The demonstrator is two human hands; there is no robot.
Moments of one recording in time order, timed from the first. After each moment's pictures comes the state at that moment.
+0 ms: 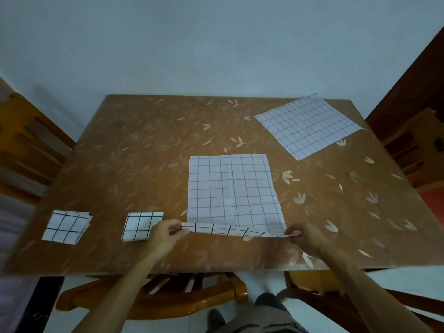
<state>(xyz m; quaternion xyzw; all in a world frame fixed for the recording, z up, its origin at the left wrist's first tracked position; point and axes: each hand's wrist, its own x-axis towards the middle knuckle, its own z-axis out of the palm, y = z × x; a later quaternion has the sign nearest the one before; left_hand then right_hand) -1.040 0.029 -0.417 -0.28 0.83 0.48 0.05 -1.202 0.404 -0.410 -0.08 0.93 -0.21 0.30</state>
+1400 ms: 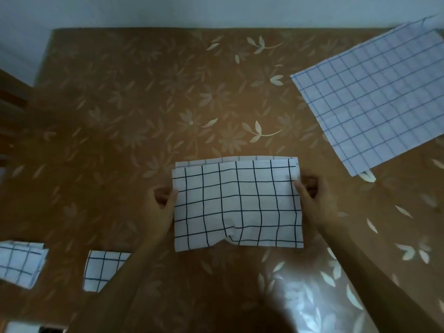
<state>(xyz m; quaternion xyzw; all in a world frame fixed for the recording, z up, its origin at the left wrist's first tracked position) -1.275 -0.009 -0.476 -0.48 0.78 0.41 -0.04 -1.459 0.296 -0.498 0.07 0.89 -0.41 0.21</state>
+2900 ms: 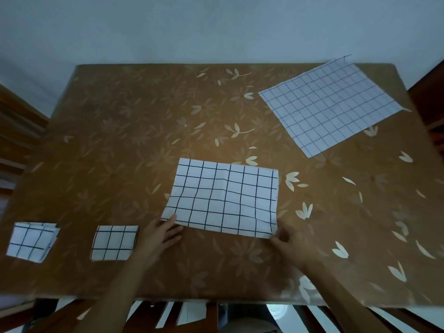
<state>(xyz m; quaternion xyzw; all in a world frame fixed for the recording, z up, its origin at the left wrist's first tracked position) -1.150 0.043 -0.461 -0.50 0.47 0.72 0.04 -1.288 0.386 -0.457 -0.11 0.93 -0.22 0.26</state>
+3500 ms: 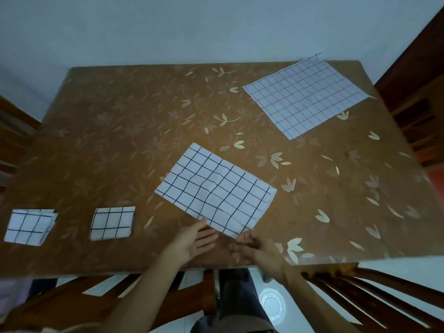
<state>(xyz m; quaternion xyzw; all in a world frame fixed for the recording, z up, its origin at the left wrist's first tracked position) -1.119 0.151 -0.450 -0.50 0.38 0.76 0.19 -1.159 0.368 -0.422 0.02 0.70 -0.58 0.42</state>
